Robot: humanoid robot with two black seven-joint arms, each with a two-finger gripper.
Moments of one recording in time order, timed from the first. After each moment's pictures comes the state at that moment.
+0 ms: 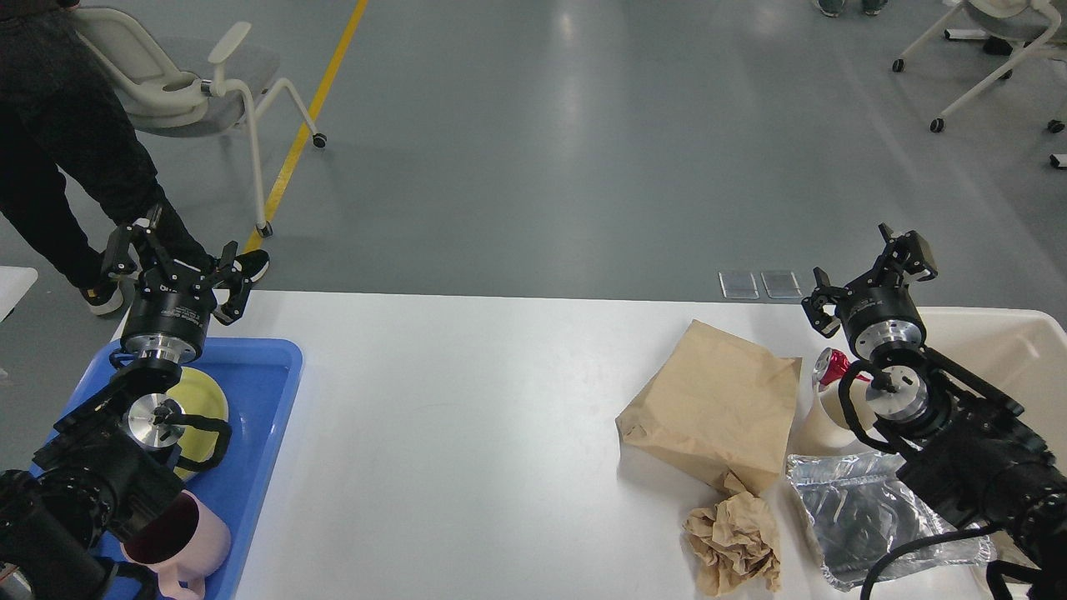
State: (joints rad) left arm -0.80 0.17 -0.68 -0.02 -0.18 -0.66 -0.56; right arm 0.70 -0.28 0.65 0.46 0.19 0.13 0.40
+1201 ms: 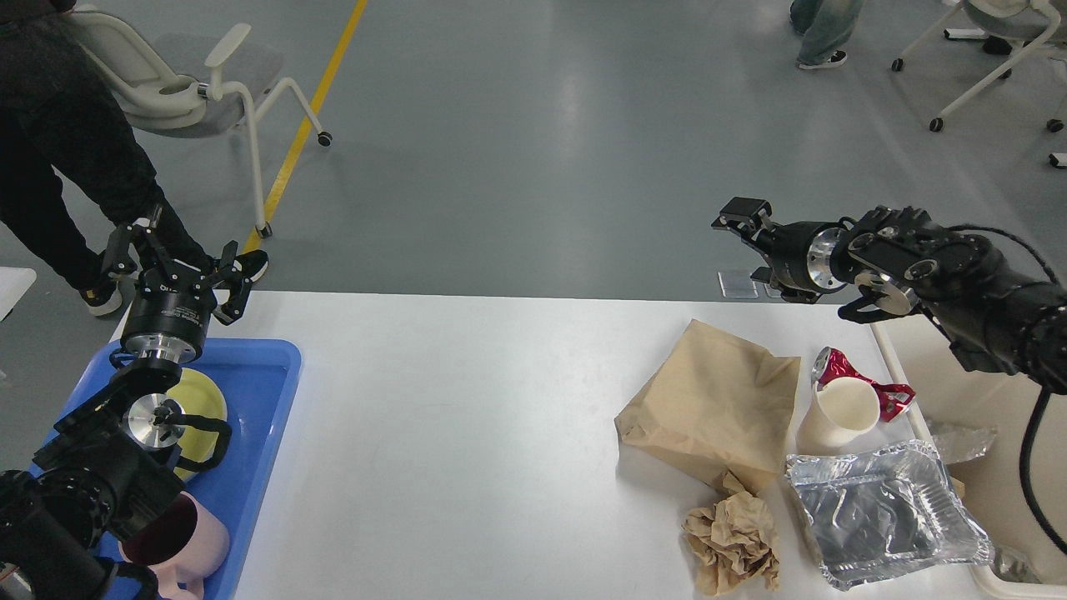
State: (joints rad) left arm -0.80 0.17 -0.68 -0.02 -0.18 -0.66 -0.56; right arm 1.30 -0.25 -0.74 0.49 0.04 0.31 0.03
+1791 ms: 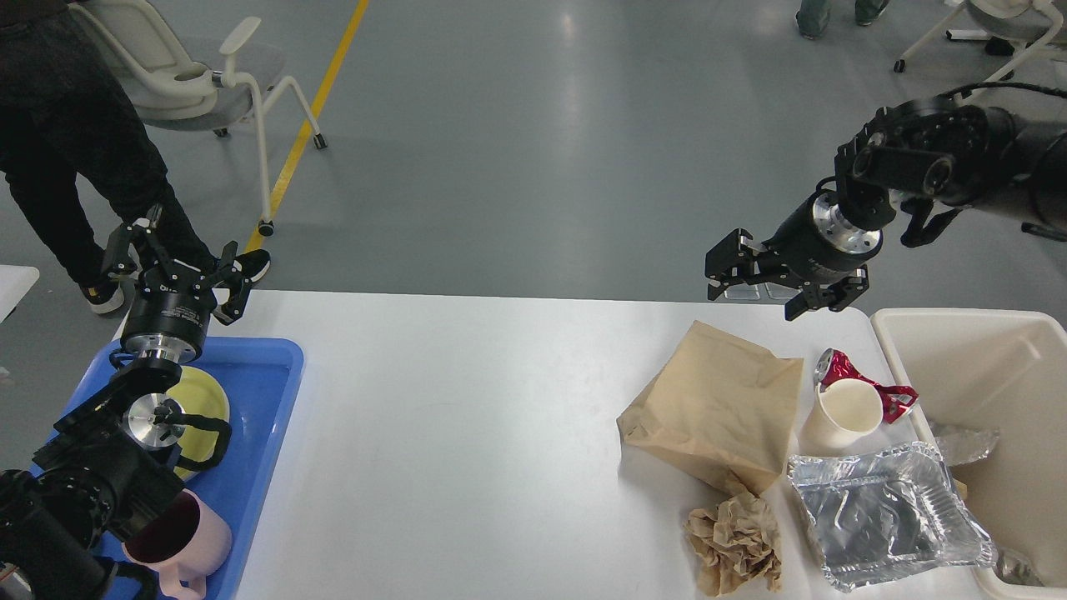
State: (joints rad) left arm -0.80 0.17 -0.68 -0.02 -0.18 -0.66 -0.56; right arm 1.82 -0.21 -1.26 0.87 0.05 0.82 0.03
